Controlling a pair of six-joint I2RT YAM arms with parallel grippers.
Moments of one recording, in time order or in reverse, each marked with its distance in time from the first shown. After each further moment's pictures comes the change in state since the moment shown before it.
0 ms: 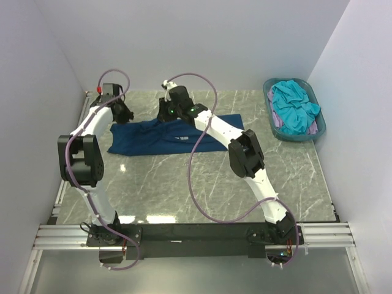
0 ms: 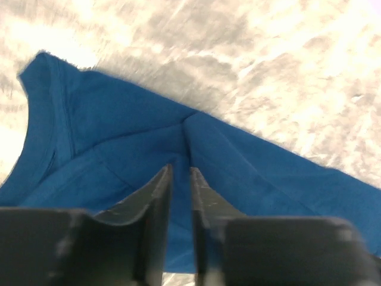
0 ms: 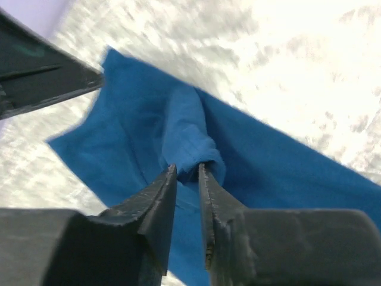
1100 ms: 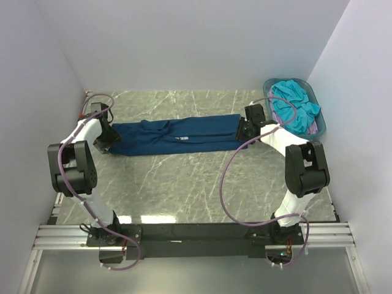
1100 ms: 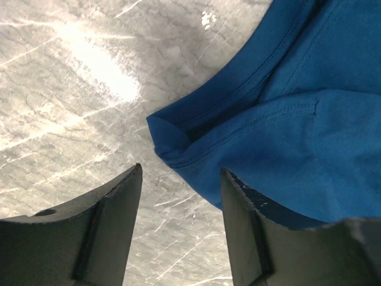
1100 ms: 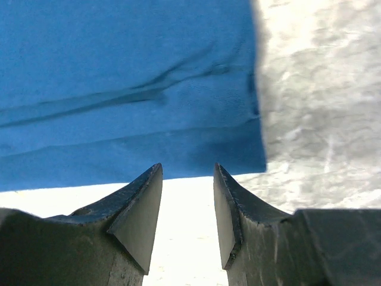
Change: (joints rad) left arm 0.129 -0.127 -0.293 -0.190 -0.179 -0.051; right arm -0.463 -0.674 -1.057 -0.071 0.167 0.096
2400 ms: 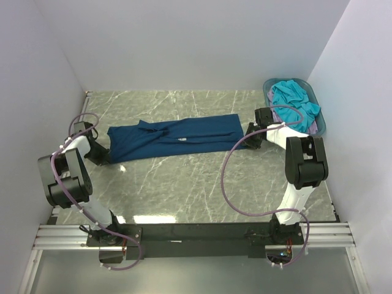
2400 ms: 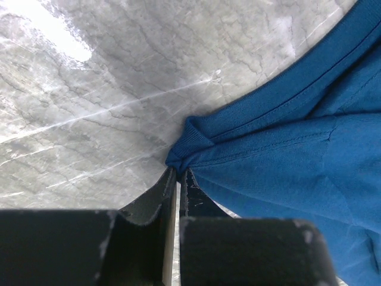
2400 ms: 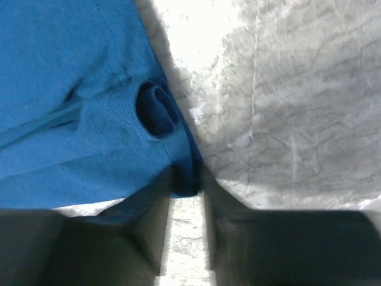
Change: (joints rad) left arm 0.194 -0.101 -0.276 0.169 0.220 -0.003; right arm -0.137 0.097 -0.018 -0.010 -0.119 0.088
